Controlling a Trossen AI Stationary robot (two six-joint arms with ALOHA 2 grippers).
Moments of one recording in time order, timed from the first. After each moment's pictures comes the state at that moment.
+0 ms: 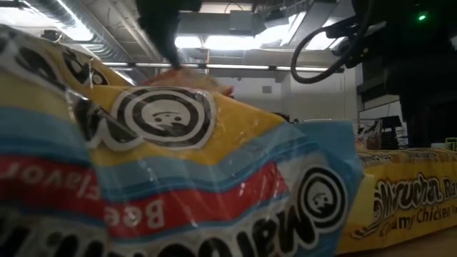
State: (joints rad) left arm -0.09 1.52 1.35 -0.99 -0.39 -0.27; right arm 0.49 1.81 1.26 -1.48 0.36 1.15
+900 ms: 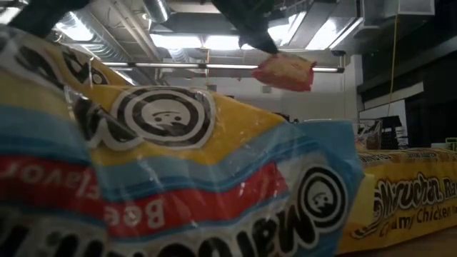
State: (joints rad) left arm 0.33 2.04 2.16 -0.78 0.05 0.20; right arm 0.87 1.82 1.27 -1.42 0.16 1.67
